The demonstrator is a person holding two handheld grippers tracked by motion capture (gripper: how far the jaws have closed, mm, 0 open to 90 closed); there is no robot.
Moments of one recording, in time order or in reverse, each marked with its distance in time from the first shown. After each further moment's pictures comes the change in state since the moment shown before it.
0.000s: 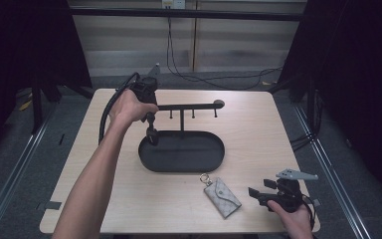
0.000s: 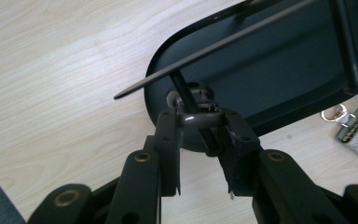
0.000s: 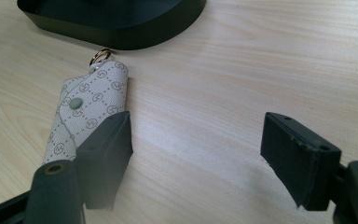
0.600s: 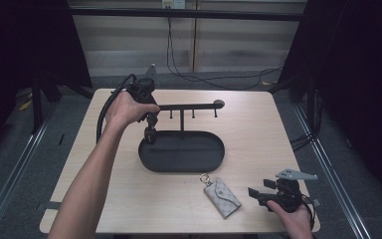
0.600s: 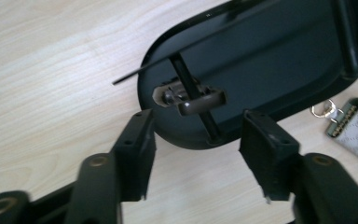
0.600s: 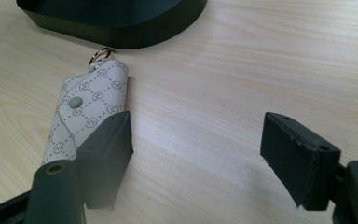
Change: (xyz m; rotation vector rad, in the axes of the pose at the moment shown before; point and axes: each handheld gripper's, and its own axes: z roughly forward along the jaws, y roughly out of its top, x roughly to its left) left arm 0.007 -0.010 -0.001 -0.012 -0.061 0.018; right arm 0.001 0.000 0.000 0.006 -0.002 -0.008
